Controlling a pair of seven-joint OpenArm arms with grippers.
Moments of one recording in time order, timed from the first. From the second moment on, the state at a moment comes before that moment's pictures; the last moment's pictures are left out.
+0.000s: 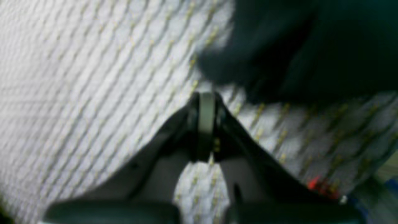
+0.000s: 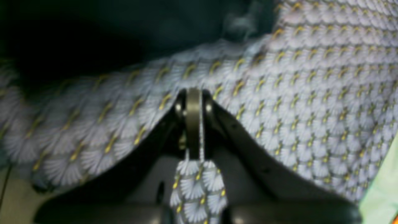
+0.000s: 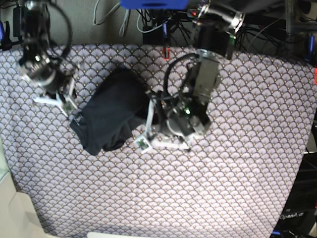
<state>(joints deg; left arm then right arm) -10.8 7.0 16.3 92.6 5.9 -38.9 68.8 -14.9 14.7 8.8 107.5 -0.2 38.8 -48.5</state>
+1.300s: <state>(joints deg) -2.4 3.9 6.9 108.6 9.6 -32.4 69.0 -24.6 2.8 23.9 112.8 -5.8 40.2 -37.2</state>
